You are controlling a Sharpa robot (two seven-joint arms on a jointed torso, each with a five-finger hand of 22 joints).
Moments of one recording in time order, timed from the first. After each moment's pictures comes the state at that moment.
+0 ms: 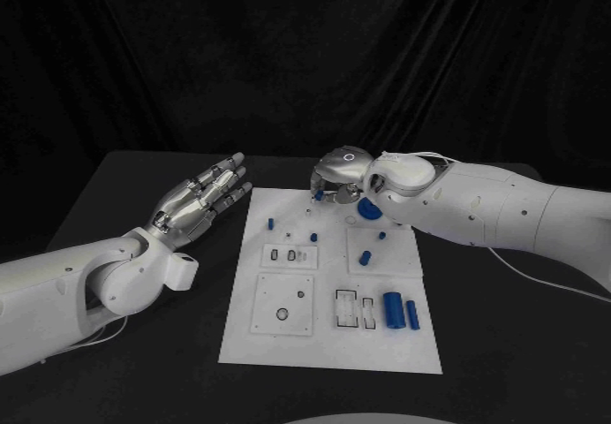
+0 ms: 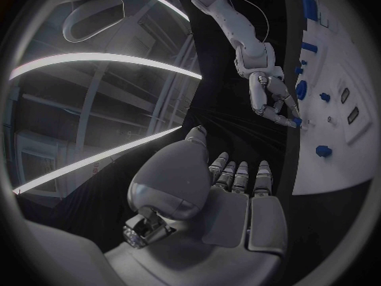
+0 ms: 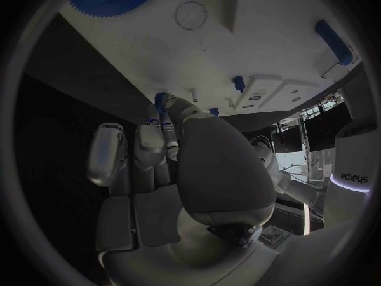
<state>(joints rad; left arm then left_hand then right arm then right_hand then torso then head) 1.26 -0.94 -0.21 1.51 -0.07 0.11 0.68 1.35 0.29 -0.20 0.29 0.46 0.18 0.05 0.04 0.03 0.00 0.02 0.01 0.00 0.00 0.03 0.00 0.00 0.16 0.00 0.14 0.00 0.00 1.38 -0.46 -0.21 1.04 -1.75 -0.34 0.13 1.48 -0.10 0.34 0.08 0.23 1.09 0.09 0.18 0.13 1.21 0.04 0.09 0.06 1.45 -0.06 1.20 0.84 0.09 1.38 0.05 1.33 1.22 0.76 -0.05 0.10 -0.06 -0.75</state>
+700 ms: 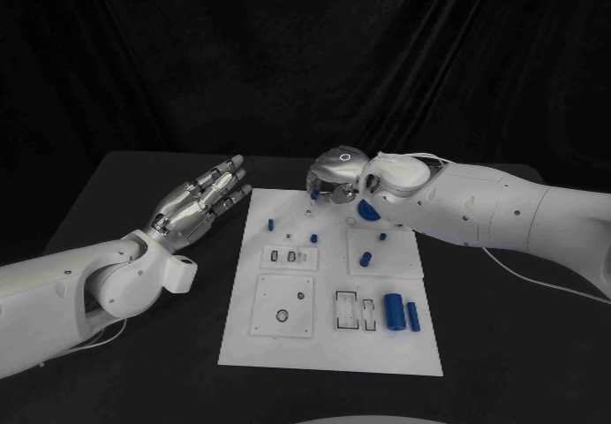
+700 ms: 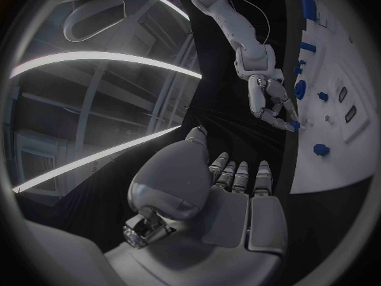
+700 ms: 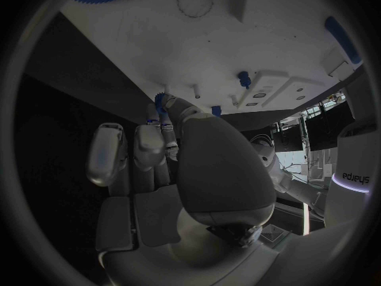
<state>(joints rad) 1.26 -0.93 -0.21 1.50 -0.07 0.11 0.68 1.35 0.29 -0.20 0.29 0.46 0.18 0.05 0.04 0.03 0.00 0.02 0.01 0.00 0.00 0.03 0.00 0.00 0.16 0.00 0.14 0.00 0.00 1.38 -0.45 -0.21 1.03 -1.75 -0.35 0.13 1.48 -0.10 0.35 0.09 0.23 1.08 0.10 0.18 0.20 1.21 0.04 0.08 0.06 1.45 -0.06 1.20 0.84 0.09 1.38 0.05 1.33 1.22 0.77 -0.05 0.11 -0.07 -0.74</state>
